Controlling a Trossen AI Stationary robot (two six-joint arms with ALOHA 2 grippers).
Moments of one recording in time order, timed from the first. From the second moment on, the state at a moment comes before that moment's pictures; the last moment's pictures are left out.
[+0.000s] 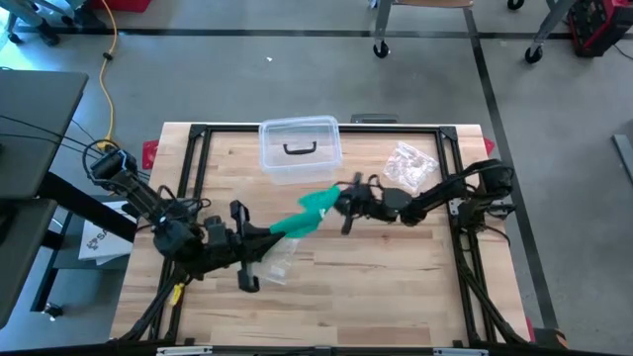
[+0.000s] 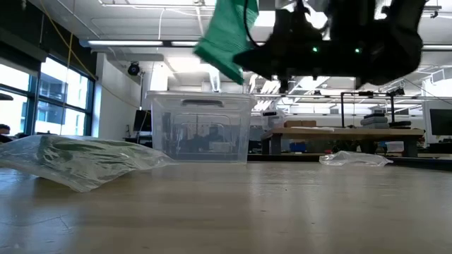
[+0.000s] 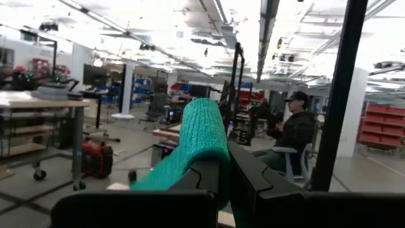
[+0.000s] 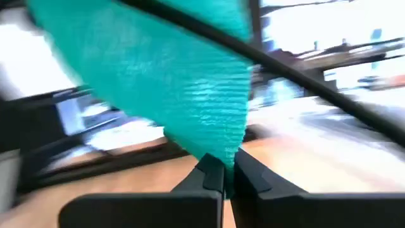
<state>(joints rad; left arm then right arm) -0.74 1.36 1.00 0.87 -0.98 0.26 0.05 1.77 0.56 1.34 0.30 0.09</state>
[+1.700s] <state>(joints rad) -0.32 1.41 0.86 0.07 -0.99 -0.60 0.67 1.36 0.84 0.66 0.27 -0.91</state>
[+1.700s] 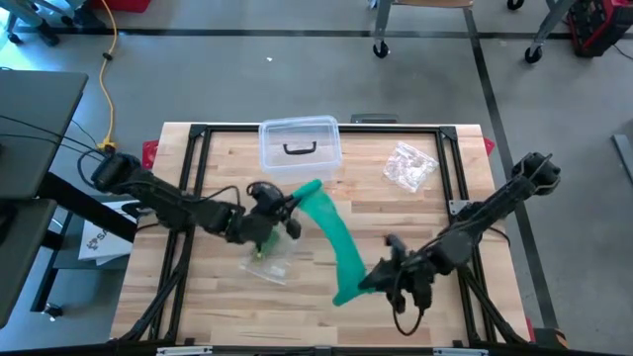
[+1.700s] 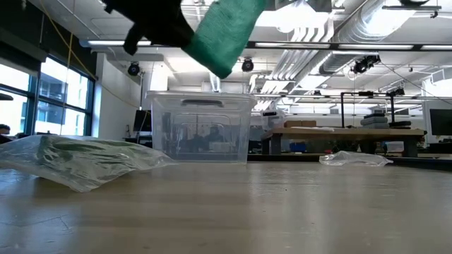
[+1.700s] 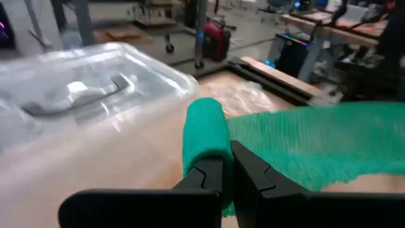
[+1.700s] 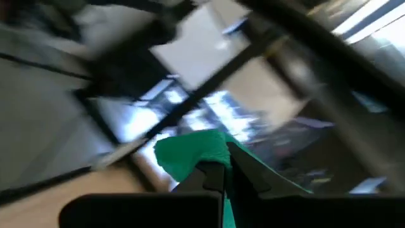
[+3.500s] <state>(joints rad) -0.38 1.41 0.85 0.60 -0.85 0.11 0.42 1.63 0.84 0.14 0.29 0.07</state>
